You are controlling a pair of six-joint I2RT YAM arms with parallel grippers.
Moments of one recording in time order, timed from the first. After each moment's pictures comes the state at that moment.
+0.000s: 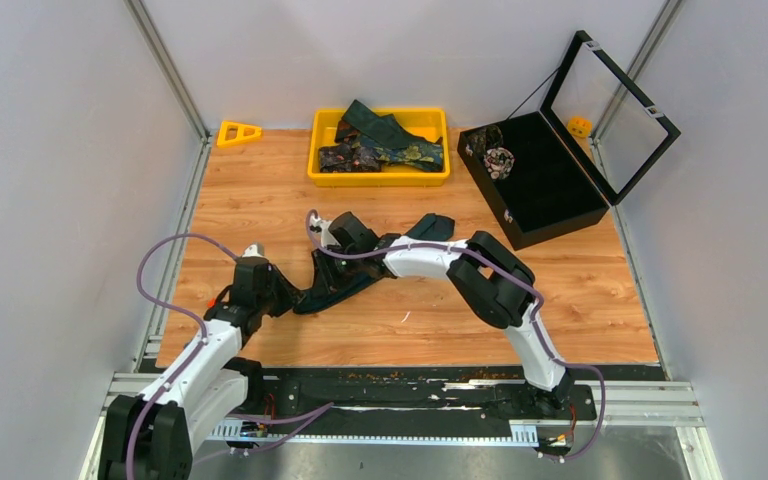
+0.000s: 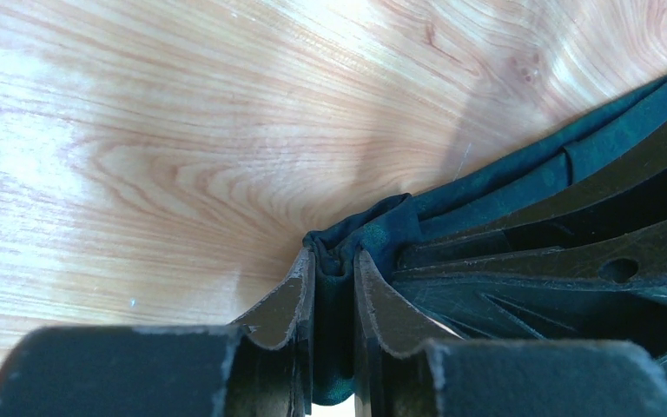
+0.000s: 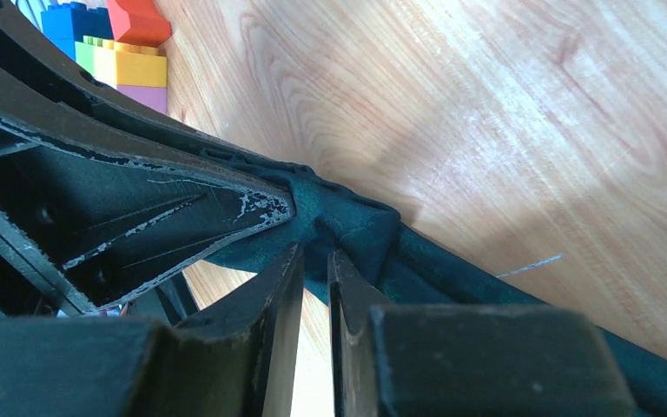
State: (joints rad) left arm -0.18 0.86 0.29 -0.22 0.07 -0.77; right arm 0.94 2.19 1.50 -0.04 -0.48 0.51
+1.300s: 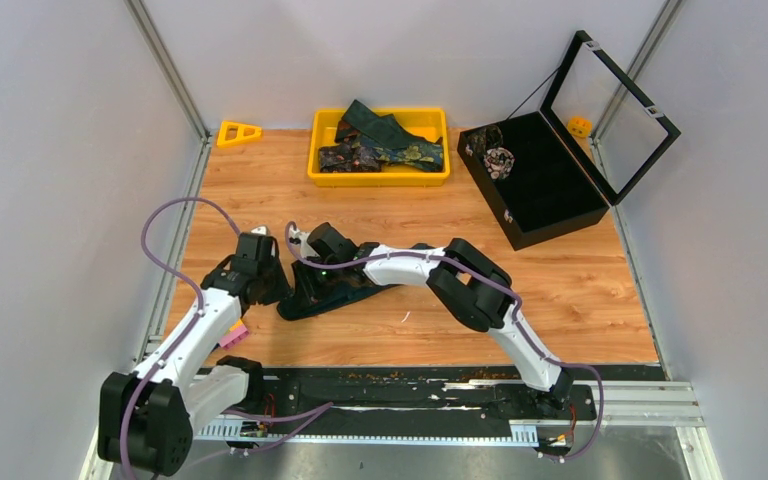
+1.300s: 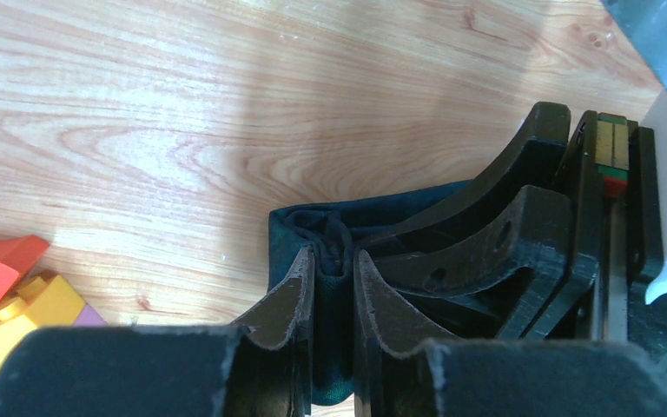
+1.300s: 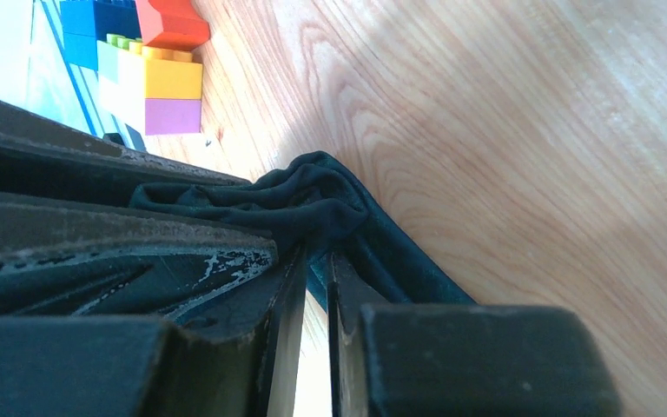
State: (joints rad) left arm -0.21 0.98 0.57 -0.57 -0.02 -0.56; right arm 1.03 2.31 1.65 -0.06 -0.49 0.56
